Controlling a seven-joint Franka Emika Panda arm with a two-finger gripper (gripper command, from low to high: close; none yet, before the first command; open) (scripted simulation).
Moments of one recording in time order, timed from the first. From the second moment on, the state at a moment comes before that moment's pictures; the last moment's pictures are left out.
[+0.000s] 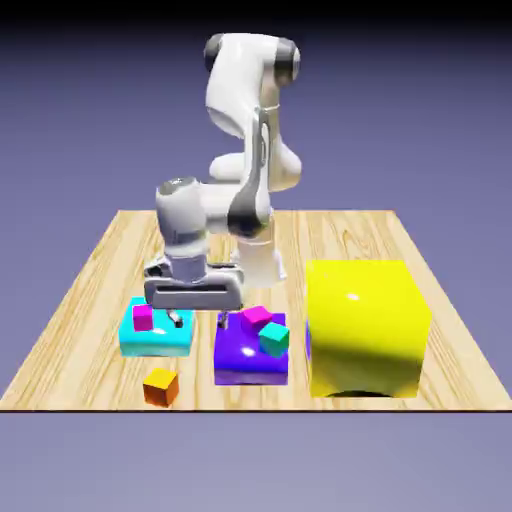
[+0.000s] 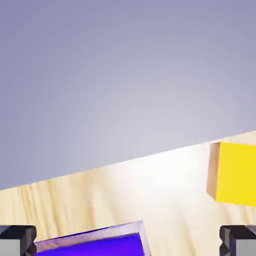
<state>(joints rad) 0.27 0.23 -0.54 -2.27 0.39 2.43 0.50</state>
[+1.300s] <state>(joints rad) 0.37 0.42 -0.64 -2.06 0.41 2.01 0.40</state>
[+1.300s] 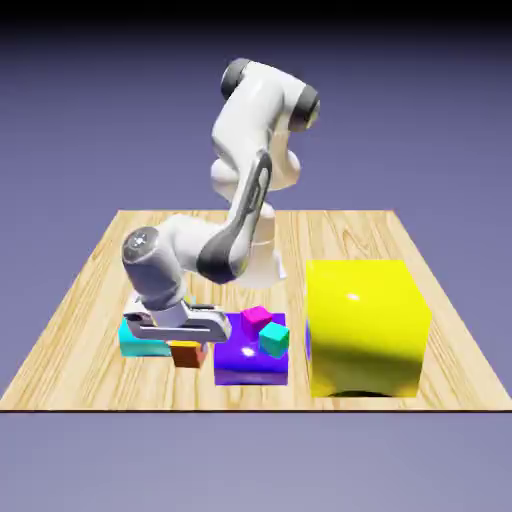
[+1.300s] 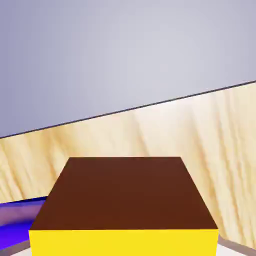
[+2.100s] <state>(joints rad) 0.15 -0.04 -0.12 -2.54 -0.14 2.24 0.50</state>
